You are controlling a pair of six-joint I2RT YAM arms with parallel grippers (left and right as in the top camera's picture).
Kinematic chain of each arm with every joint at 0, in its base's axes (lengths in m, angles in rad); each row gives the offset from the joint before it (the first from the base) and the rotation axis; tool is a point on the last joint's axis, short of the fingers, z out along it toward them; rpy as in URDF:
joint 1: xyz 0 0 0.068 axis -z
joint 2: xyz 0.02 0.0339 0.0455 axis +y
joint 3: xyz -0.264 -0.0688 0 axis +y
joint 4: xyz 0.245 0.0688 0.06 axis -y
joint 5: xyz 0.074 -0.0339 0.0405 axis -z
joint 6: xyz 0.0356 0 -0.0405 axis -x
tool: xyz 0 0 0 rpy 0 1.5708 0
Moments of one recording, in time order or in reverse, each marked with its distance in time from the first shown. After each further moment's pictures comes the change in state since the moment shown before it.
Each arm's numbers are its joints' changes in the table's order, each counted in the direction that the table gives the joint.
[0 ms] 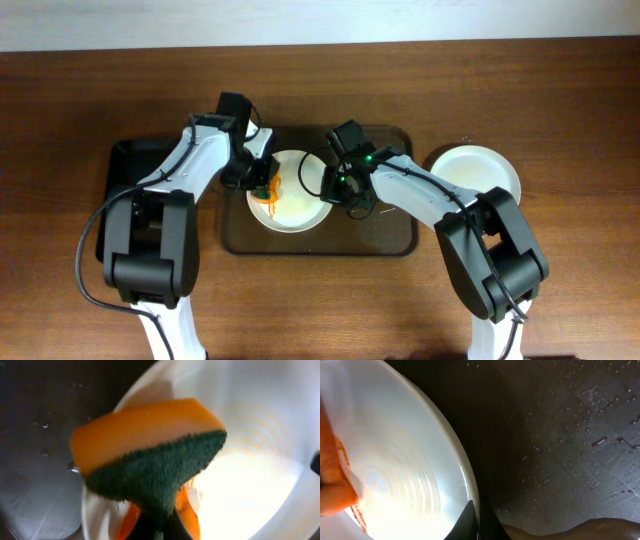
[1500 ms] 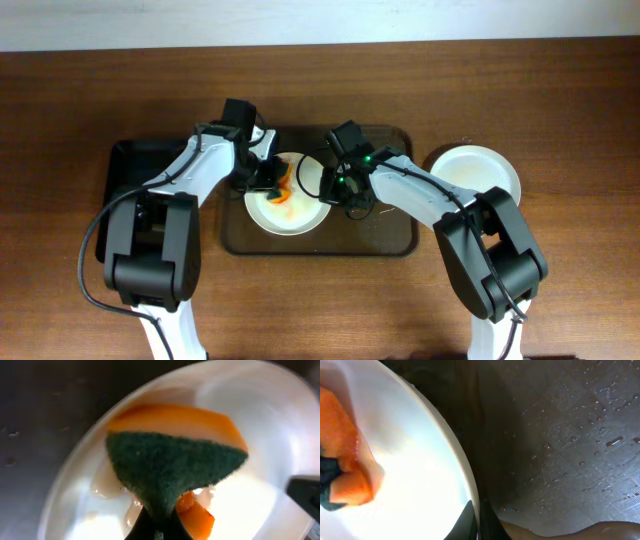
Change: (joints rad) left arm 0.018 -0.012 0.058 0.106 0.034 0.121; right arm -0.001 0.003 0.000 0.004 -0.011 0.016
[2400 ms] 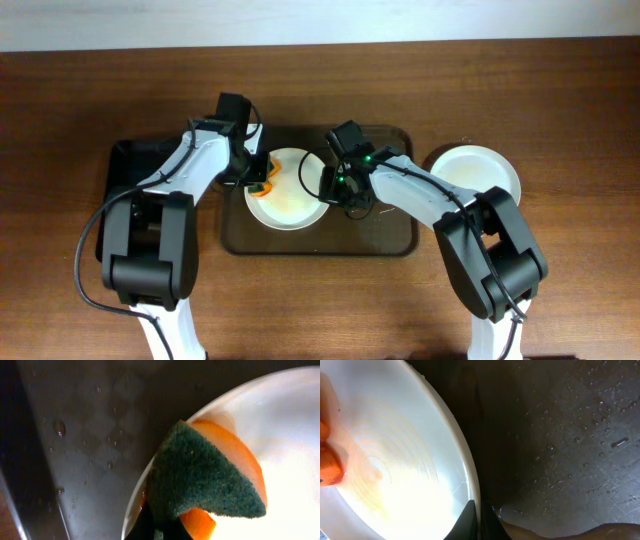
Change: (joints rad) left arm -0.021 0.000 -0.044 -0.029 -0.176 0.014; right arm 0.002 0.001 0.000 0.005 -0.011 -0.005
